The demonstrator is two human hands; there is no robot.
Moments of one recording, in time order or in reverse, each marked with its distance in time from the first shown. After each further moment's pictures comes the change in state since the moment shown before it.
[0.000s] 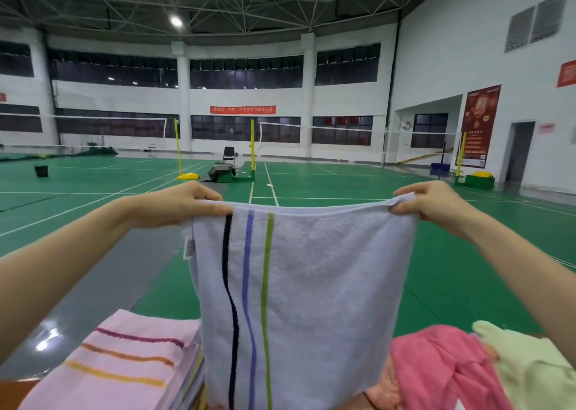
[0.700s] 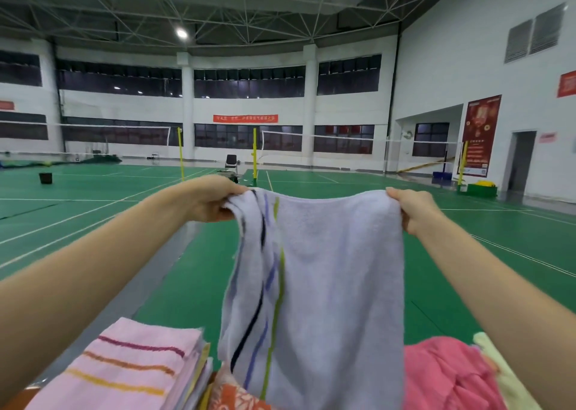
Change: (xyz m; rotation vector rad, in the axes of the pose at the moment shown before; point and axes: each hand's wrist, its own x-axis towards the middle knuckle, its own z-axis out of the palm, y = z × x) left_hand 0.028 0.054 0.021 -0.468 0.291 -0.297; right_hand 0.012 -0.026 0.030 0.611 0.272 0.294
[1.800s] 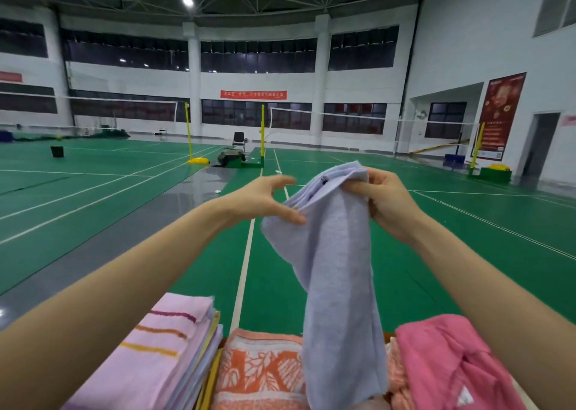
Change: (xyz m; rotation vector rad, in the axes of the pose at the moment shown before) left_hand -0.002 -0.038 0.039 0.424 -0.174 0.345; right_hand -0.062 0.029 0.037 -0.039 -0.650 -0.331
